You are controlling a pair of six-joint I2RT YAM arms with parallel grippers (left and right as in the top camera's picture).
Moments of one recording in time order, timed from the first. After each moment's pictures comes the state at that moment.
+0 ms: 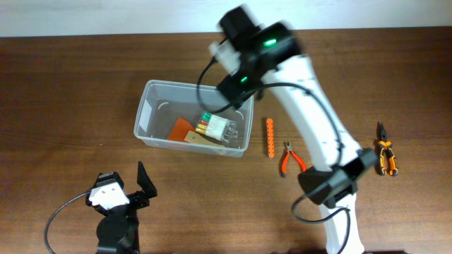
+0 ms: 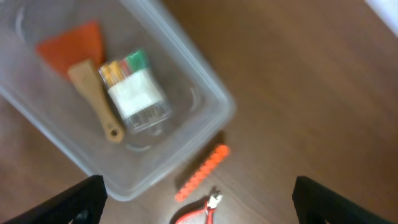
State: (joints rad) left arm -0.13 0.02 0.10 -0.29 -0.33 -0.22; right arm 0.49 2.22 2.67 -1.65 0.05 -0.21
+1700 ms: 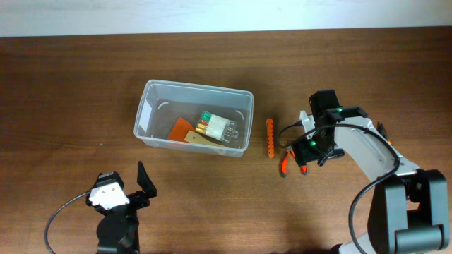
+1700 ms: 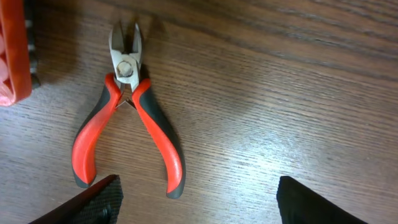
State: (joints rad) left arm -0.13 0.02 0.10 -0.29 -0.33 -0.22; right arm 0.10 1.71 1.07 -0.91 -0.03 -0.12
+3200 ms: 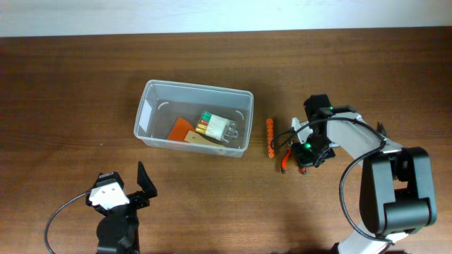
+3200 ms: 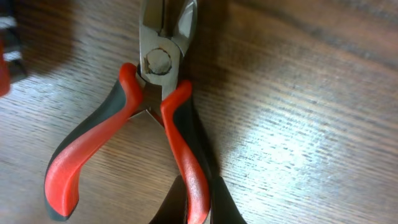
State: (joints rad) left arm -0.13 0.02 0.10 -0.29 -0.33 -0.22; right arm 0.10 1.85 1.10 -0.92 -0.12 -0.18
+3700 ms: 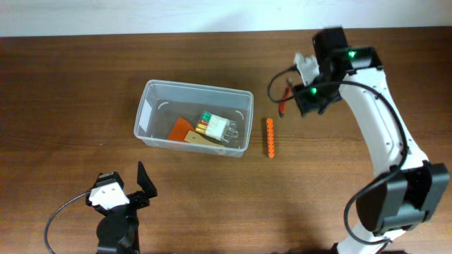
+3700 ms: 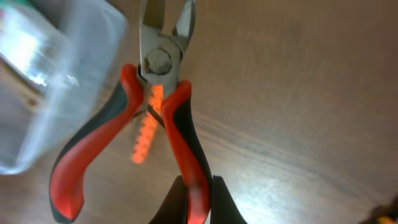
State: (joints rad) left arm -0.13 0.02 0.10 -0.29 -0.33 -0.22; right arm 0.15 1.86 1.81 -1.28 -0.13 -0.20
